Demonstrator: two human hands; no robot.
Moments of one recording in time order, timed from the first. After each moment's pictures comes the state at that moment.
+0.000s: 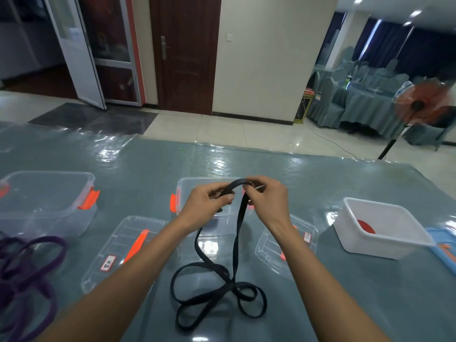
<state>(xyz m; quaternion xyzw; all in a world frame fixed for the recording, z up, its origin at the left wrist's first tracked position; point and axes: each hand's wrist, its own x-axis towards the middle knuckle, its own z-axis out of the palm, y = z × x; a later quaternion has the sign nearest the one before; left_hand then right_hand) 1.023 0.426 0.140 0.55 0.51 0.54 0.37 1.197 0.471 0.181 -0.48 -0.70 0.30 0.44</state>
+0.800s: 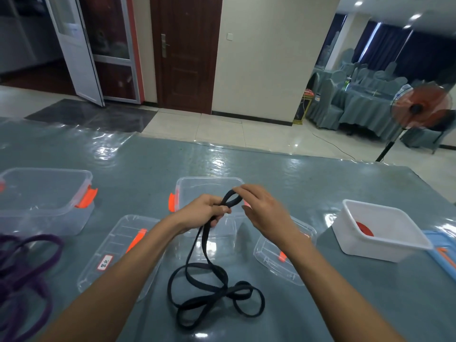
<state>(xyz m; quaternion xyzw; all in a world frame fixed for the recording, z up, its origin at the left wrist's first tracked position) 1.007 0.431 0.133 0.56 0.54 0.36 0.51 1.215 0.467 0.167 -0.28 -0.92 -0.03 0.26</state>
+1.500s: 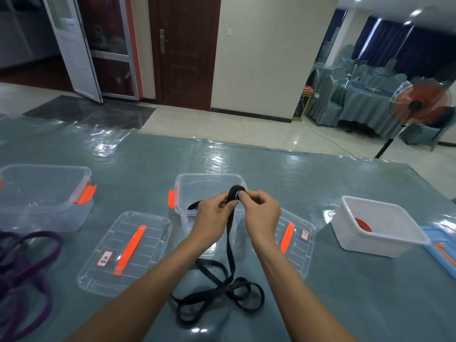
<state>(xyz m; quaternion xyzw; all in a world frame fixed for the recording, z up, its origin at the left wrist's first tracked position) 1.059 0.418 0.102 0.53 0.56 0.57 0.29 1.175 0.442 0.146 -0.54 -0.52 0.40 0.53</state>
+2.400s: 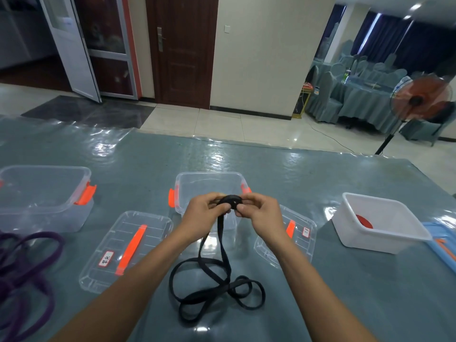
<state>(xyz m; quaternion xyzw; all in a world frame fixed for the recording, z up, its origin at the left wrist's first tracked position) 1.030 0.409 0.116 0.54 0.56 0.51 0.36 1.202 0.458 0.134 -0.46 -0.60 0.52 0.40</state>
